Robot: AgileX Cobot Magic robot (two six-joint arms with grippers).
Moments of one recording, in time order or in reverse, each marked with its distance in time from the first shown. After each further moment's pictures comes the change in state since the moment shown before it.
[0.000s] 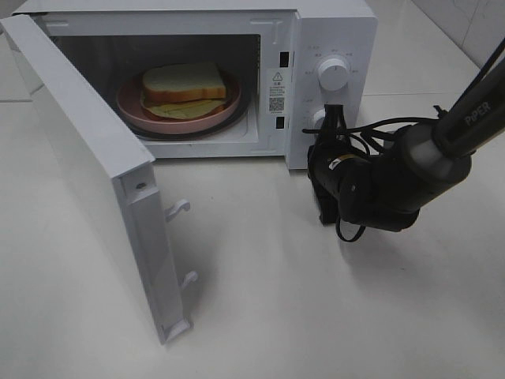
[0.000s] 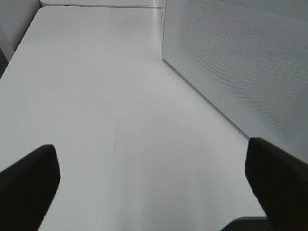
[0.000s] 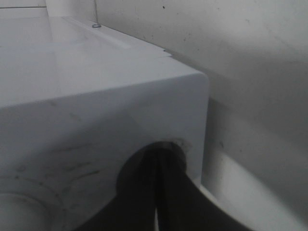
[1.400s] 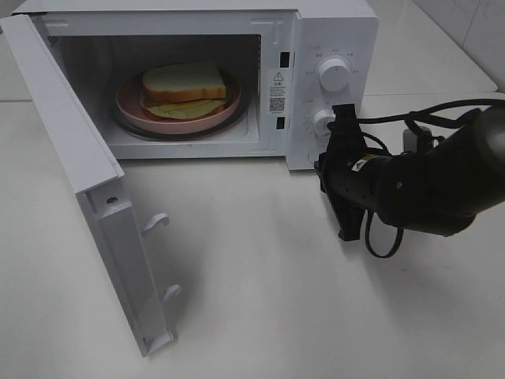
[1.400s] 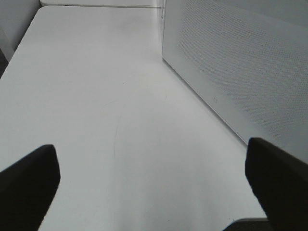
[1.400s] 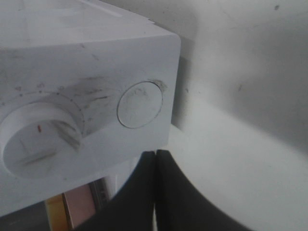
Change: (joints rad) left arm 0.000 0.000 0.000 0.000 0.000 0.000; right arm 0.047 -0.262 0.219 -0.008 0.189 -0.066
